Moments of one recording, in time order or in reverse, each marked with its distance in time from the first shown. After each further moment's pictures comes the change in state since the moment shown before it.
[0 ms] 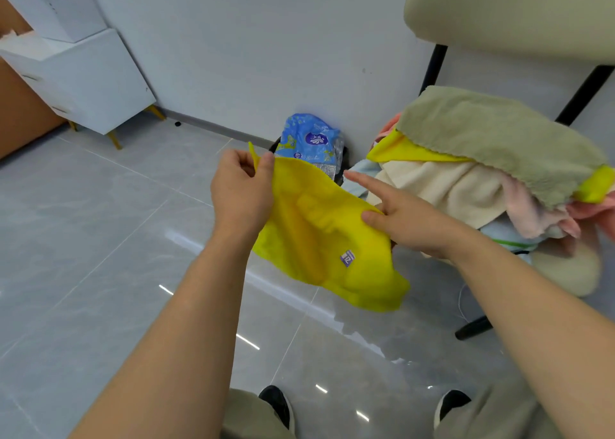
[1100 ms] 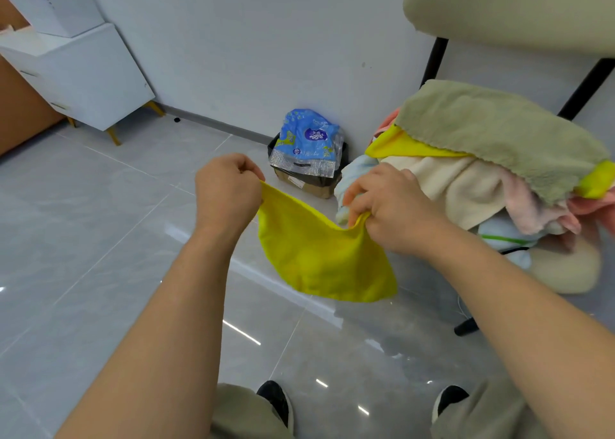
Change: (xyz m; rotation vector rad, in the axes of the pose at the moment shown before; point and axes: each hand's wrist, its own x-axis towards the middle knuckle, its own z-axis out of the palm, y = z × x) left_hand 0.004 0.003 -0.015 0.246 -0.123 -0.008; right_hand 0.001 -0.021 0.012 -0.795 0.215 -0.328
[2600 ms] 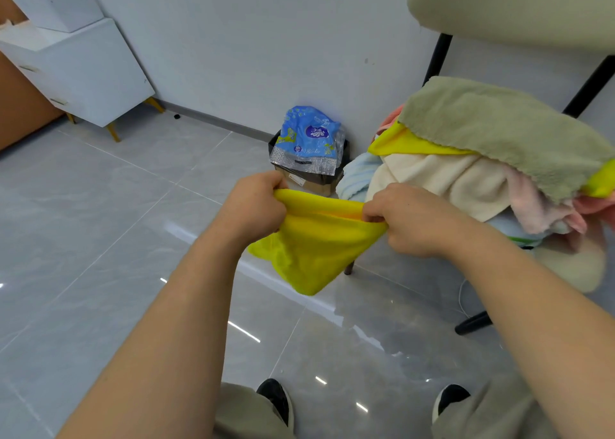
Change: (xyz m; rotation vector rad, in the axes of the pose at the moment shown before) left_hand -0.001 -0.012 0.016 0.279 -0.416 0.129; right_hand -0.009 0.019 -0.007 -0.118 -0.360 0.050
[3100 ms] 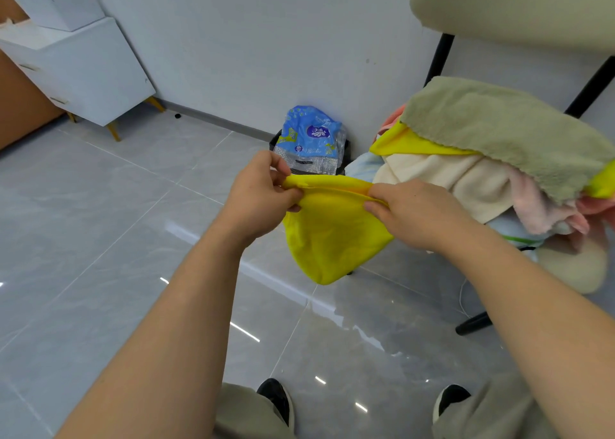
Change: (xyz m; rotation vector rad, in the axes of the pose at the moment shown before) left_hand -0.004 0.004 0.000 -0.431 0.066 0.034; right_hand 0.006 -0.002 0.003 -0.046 0.169 0.186
